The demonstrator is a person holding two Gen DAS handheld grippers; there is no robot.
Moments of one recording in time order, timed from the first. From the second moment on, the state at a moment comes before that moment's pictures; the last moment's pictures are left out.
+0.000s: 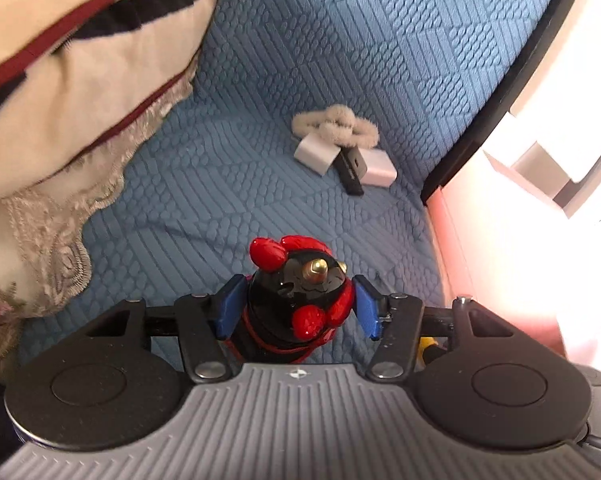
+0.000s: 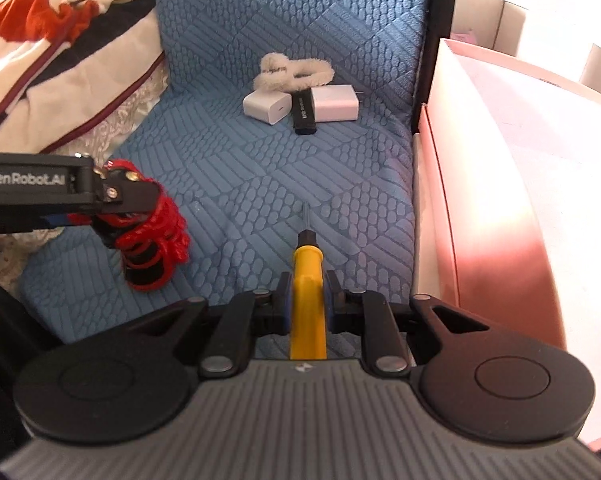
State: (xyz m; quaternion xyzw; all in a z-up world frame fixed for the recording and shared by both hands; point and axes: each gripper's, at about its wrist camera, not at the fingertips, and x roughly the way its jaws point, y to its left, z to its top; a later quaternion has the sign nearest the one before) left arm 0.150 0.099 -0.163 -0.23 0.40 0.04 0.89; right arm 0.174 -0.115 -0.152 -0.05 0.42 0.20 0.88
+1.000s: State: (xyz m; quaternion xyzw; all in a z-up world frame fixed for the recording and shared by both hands) left arm 0.138 0.071 -0.108 -0.25 0.38 0.03 0.89; right arm 0.165 -0.156 -0.087 -0.03 0.41 0.21 0.89
